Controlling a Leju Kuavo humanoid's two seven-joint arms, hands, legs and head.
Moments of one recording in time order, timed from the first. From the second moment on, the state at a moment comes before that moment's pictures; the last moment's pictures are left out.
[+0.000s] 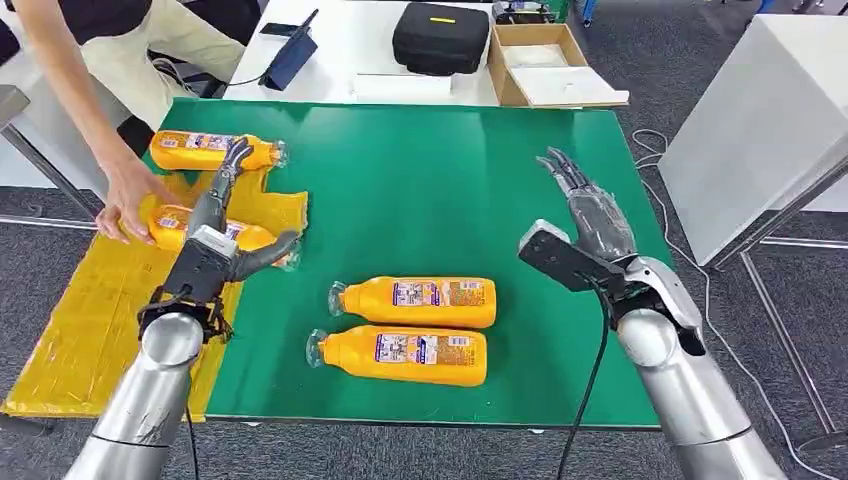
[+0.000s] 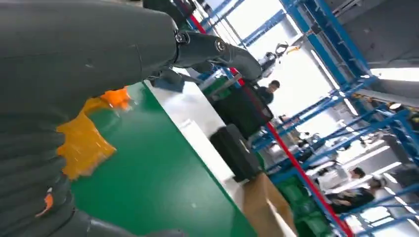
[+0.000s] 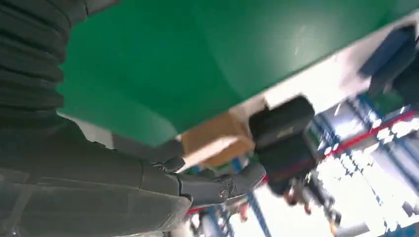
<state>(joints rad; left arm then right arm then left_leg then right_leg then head) -0.36 0.07 -0.08 -1.39 -0.37 0.05 -0.40 -0.49 -0.26 0.44 -1.36 0.61 0.17 -0.09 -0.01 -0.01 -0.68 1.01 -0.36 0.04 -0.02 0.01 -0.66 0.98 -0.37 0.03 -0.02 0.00</state>
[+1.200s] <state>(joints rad) -0.39 -0.01 -0.13 -1.40 -0.34 0.07 -0.38 -0.64 -0.28 0.69 -1.18 0.41 0.28 -0.08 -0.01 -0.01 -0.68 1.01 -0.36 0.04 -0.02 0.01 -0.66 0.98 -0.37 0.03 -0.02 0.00</state>
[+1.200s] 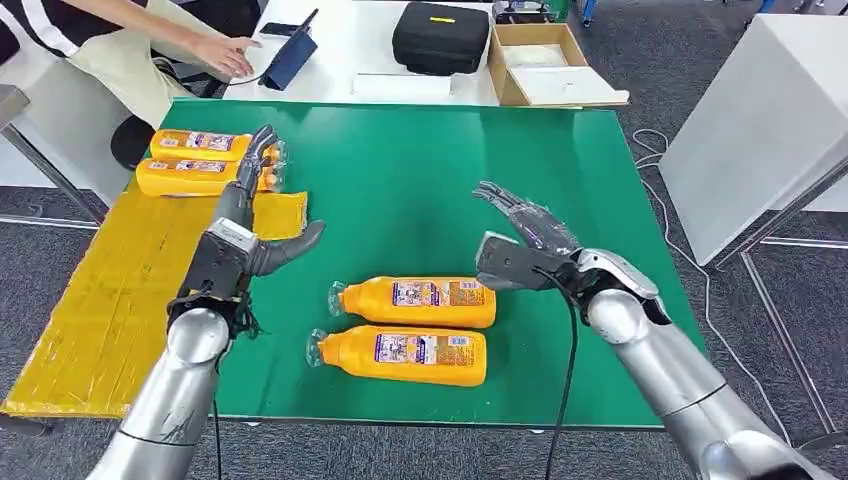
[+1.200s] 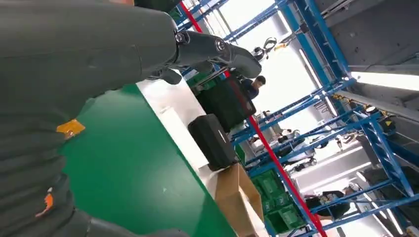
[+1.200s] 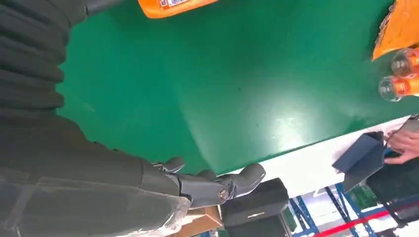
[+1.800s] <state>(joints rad) -0.39 -0.01 -0.13 -1.38 -0.32 0.10 -0.36 -0.67 -0.27 0.81 -1.10 0.69 0.05 0.06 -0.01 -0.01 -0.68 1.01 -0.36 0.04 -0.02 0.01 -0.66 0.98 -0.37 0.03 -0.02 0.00</state>
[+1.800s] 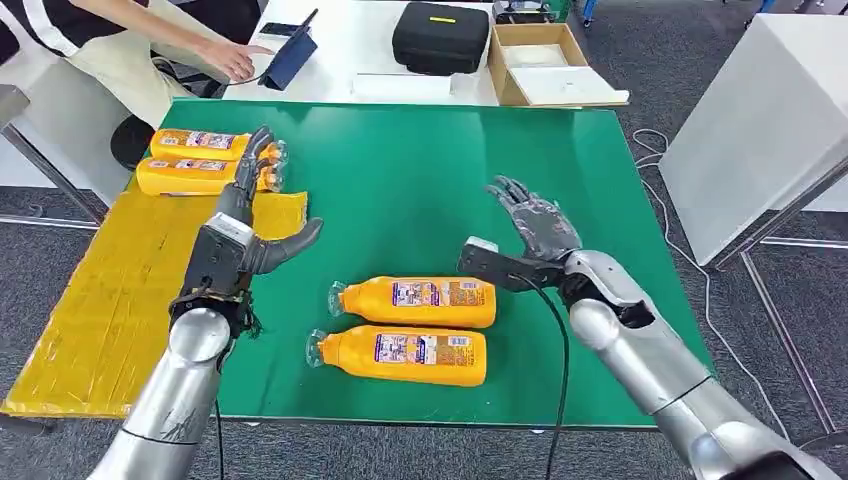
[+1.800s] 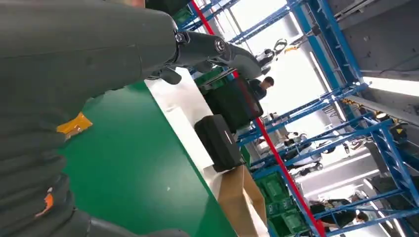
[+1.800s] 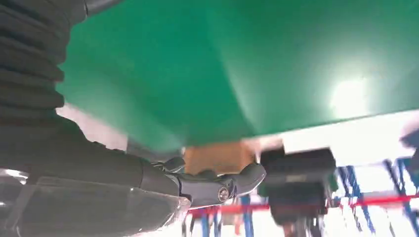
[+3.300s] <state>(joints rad) -0.40 -0.03 -0.10 -1.31 -0.30 0.11 -0.37 -0.62 -0.14 0.88 -1.04 0.82 0.08 0.05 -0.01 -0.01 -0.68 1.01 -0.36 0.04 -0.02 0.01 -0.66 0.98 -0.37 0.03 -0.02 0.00</state>
